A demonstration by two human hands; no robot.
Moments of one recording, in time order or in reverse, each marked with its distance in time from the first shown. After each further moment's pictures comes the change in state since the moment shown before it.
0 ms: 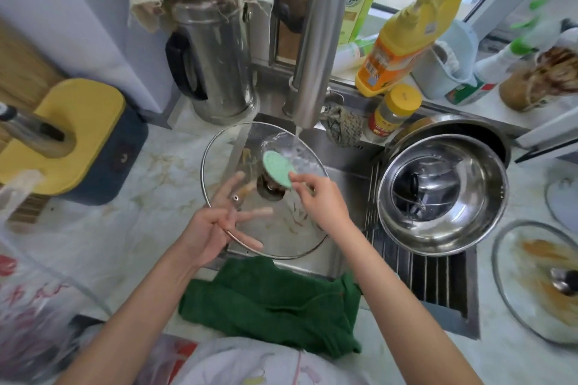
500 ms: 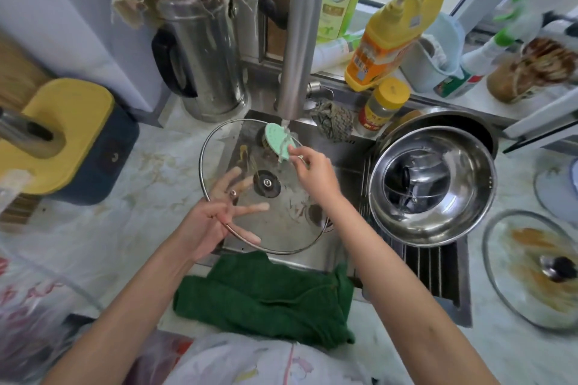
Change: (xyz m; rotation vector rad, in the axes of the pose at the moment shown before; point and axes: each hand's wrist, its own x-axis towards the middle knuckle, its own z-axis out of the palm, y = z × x) left_hand 0.000 0.003 0.012 0.063 -0.037 -0.017; right_hand 0.036 0.003 -0.007 -0.025 0.141 -0.079
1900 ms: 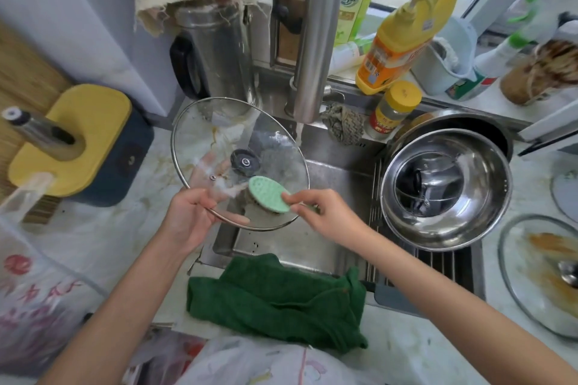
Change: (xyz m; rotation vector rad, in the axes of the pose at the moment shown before) left_hand -0.018 0.031 0.000 -0.010 0.225 0.197; right_hand -0.067 -0.007 -0.021 0.076 -0.416 -0.180
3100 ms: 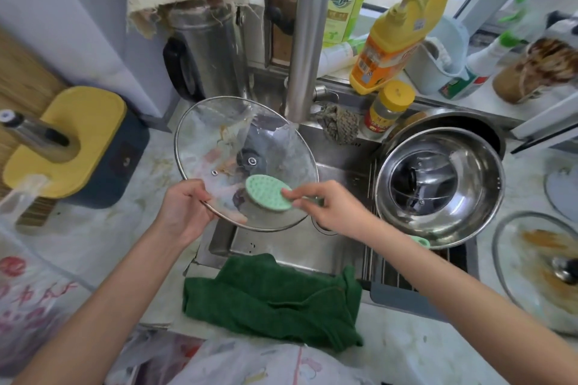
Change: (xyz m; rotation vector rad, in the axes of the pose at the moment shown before) left_hand 0.008 0.006 0.002 -0.074 -0.070 -0.082; right_hand -0.003 0.000 -0.023 -0.063 -0.044 -0.075
